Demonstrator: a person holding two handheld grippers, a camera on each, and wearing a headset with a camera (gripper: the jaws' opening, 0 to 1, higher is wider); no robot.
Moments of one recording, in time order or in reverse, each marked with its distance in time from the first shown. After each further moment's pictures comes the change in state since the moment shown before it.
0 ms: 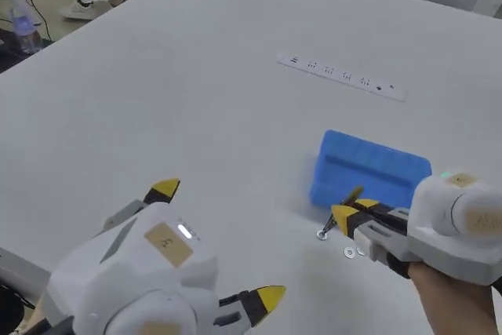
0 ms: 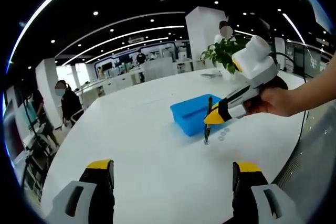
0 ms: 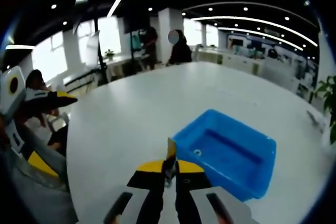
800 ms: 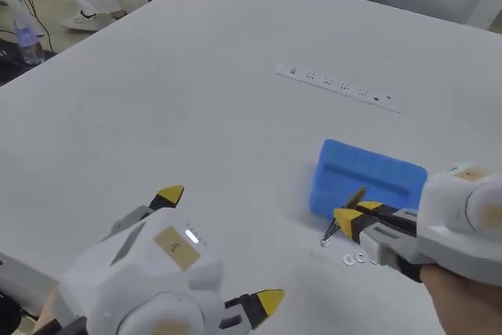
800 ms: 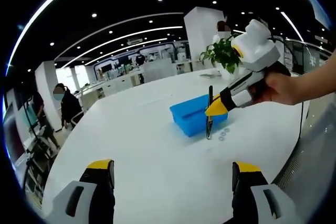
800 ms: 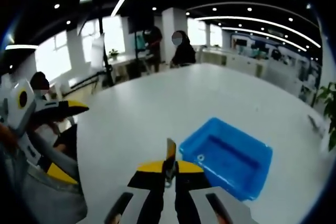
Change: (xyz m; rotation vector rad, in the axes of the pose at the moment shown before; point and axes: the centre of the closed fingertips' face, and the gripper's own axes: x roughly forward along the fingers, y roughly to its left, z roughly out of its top) left arm -0.001 -0.001 0.002 0.016 -0.009 -0.001; right arm -0.024 0.010 0.027 0.011 -0.003 0.036
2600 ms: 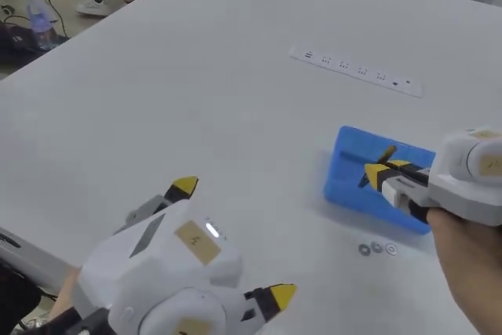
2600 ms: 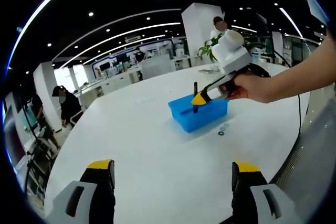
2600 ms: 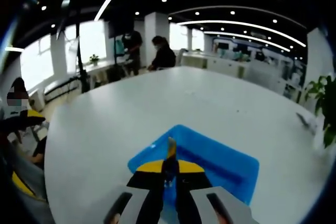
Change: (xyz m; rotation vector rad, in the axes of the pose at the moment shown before) left arm 0.003 -0.001 -0.006 0.021 0.032 -0.005; right arm 0.046 -0.074 0.002 0.024 -0.041 -0.155
